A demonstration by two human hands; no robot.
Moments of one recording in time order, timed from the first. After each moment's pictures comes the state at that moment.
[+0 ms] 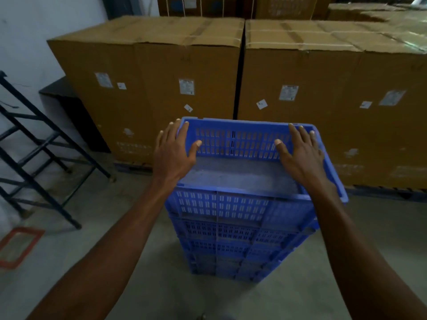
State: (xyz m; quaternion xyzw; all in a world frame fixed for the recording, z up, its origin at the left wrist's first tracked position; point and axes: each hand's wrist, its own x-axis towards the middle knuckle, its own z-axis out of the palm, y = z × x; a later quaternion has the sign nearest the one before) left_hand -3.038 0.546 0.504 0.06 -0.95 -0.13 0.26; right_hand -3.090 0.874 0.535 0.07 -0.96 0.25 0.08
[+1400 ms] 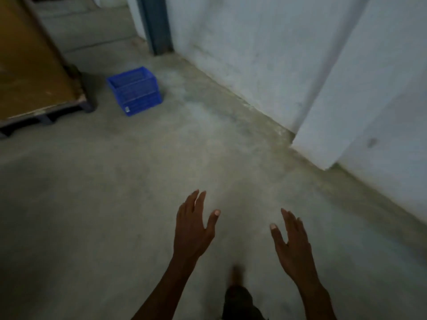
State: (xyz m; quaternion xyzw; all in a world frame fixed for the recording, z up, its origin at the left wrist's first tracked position) left_hand -1.989 0.707 0.347 0.91 -0.25 -0.03 0.34; right_hand -2.161 0.509 0.347 0.85 -0.38 0.09 -0.36
